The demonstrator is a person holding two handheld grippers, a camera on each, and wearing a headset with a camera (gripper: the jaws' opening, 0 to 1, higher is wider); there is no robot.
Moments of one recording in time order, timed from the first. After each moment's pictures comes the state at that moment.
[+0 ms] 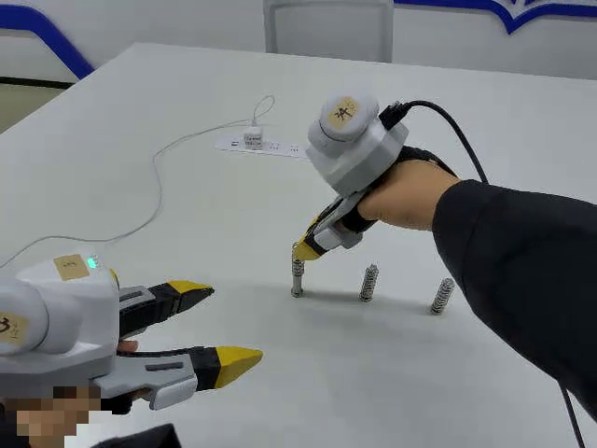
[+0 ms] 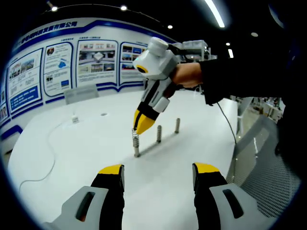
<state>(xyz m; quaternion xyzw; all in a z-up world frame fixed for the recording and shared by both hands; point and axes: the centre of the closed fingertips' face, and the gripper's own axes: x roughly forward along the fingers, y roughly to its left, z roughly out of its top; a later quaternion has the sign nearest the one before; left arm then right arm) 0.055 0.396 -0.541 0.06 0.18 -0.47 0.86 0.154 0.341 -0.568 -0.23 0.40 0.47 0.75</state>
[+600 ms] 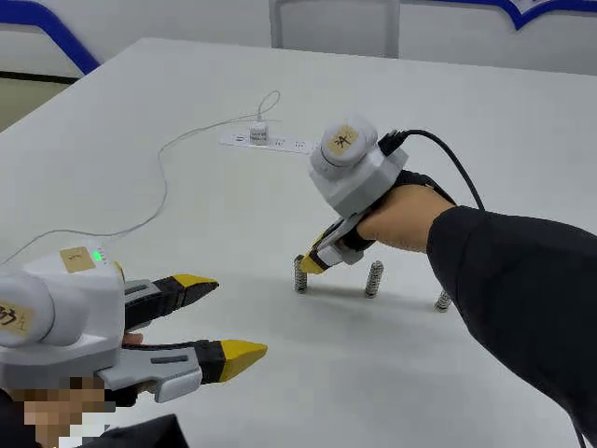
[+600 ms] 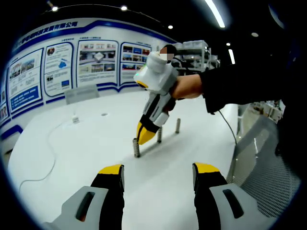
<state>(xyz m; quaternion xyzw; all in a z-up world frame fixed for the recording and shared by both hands) 0.056 0.398 -0.541 0.06 0.18 -0.46 0.86 0.156 0.337 -0.601 -0.22 0.42 0.46 0.75</state>
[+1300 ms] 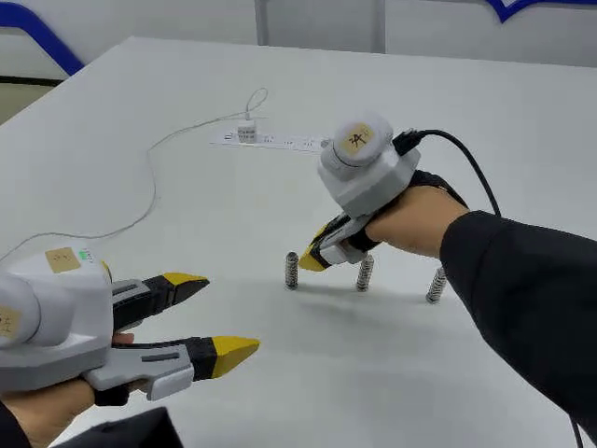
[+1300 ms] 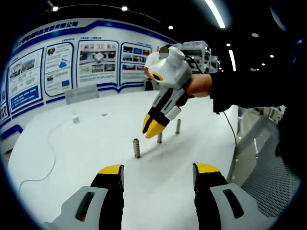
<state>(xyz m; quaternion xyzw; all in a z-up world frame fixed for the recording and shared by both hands) 0.056 0.397 -0.539 0.06 0.18 -0.46 0.87 0.142 0.323 -0.569 -0.22 0.36 0.46 0.78</state>
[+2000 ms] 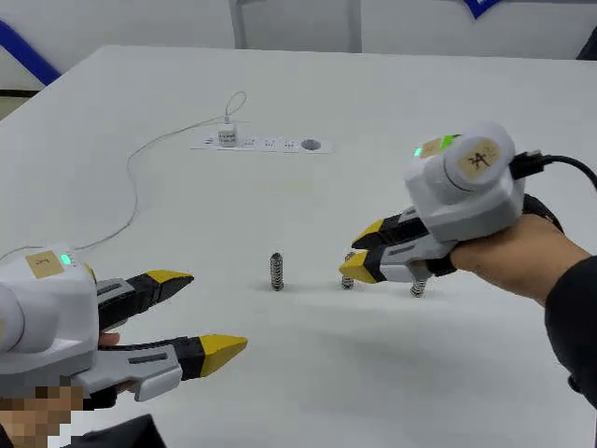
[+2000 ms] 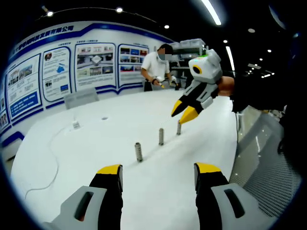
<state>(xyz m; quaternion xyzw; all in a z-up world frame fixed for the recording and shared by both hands) 0.062 0.395 -0.533 0.08 0.17 -0.47 0.86 0.100 0.250 -0.536 -0.19 0.28 0.42 0.84</state>
